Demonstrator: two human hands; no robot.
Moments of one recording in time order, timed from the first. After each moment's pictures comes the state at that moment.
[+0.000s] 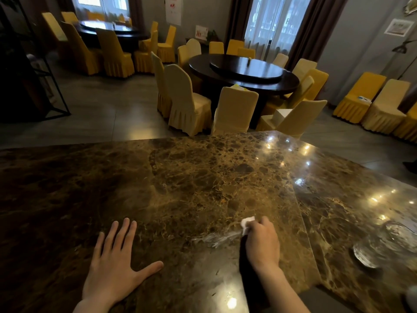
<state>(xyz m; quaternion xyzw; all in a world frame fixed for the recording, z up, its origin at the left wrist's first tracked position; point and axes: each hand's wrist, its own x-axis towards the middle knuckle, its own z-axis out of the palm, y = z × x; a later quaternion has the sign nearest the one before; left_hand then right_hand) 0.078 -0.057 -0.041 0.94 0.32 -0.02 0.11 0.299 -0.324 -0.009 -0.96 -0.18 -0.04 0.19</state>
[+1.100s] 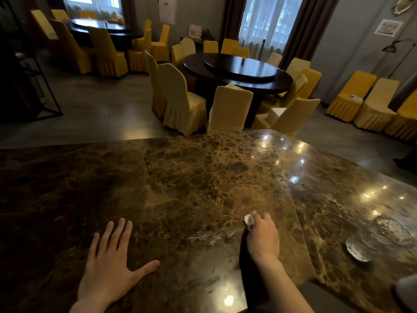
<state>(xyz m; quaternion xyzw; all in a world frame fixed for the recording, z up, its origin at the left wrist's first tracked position) 0.069 -0.056 -0.040 0.94 0.33 -0.04 0.12 0.307 -0.322 -0.007 -0.97 -0.15 -0.04 0.19</state>
